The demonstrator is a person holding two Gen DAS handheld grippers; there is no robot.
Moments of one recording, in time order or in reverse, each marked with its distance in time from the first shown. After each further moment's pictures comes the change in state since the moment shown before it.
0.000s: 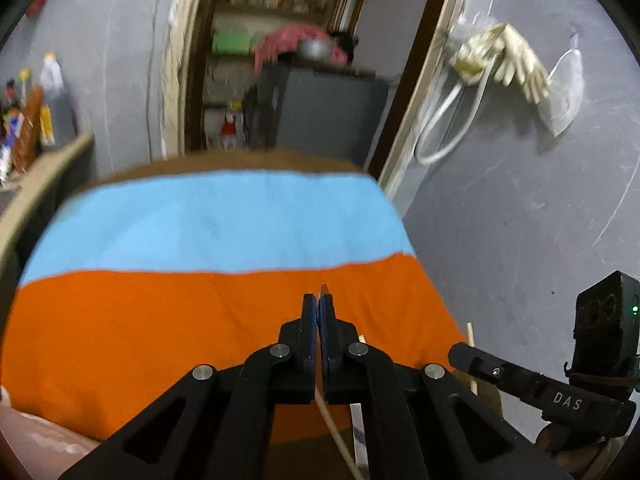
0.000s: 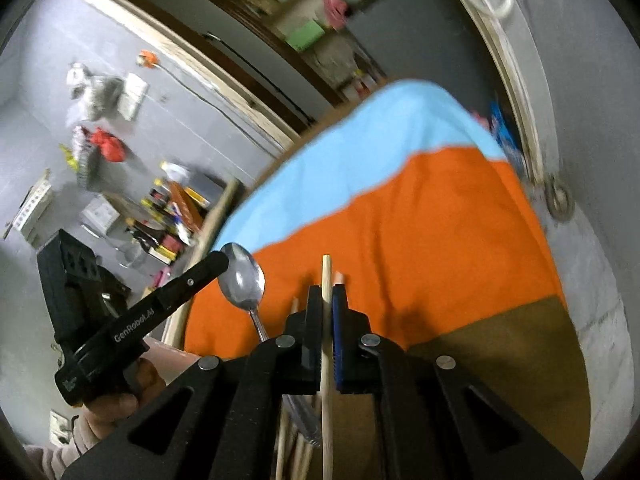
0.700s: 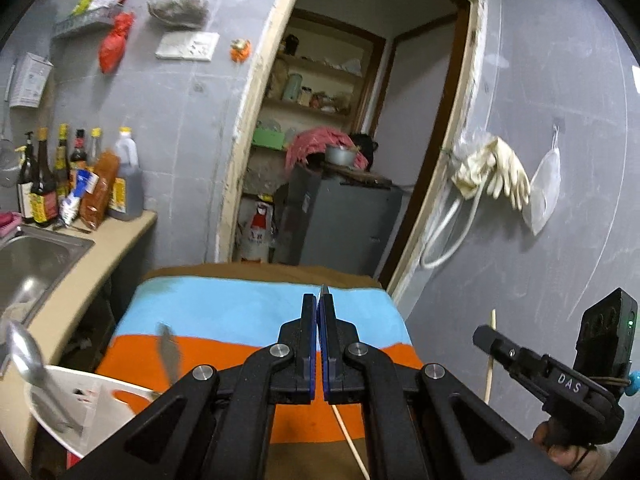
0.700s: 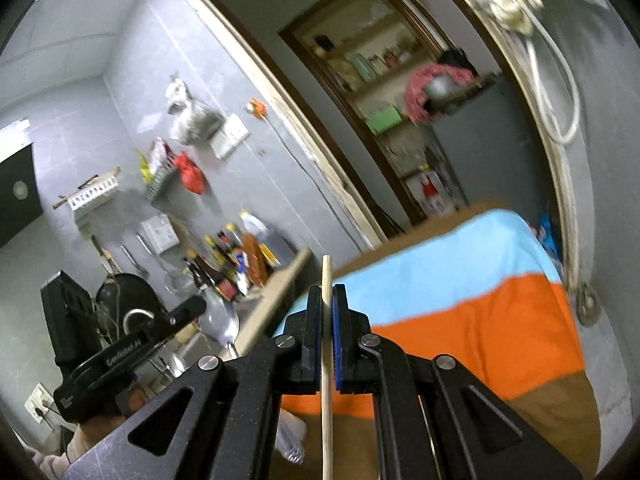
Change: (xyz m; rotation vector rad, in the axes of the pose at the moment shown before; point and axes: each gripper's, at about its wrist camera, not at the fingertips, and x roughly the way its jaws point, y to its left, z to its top) left arm -0.162 0.049 0.017 -0.076 -0.339 0.051; right arm -0.077 0.124 0.027 -0.220 -0.291 0.129
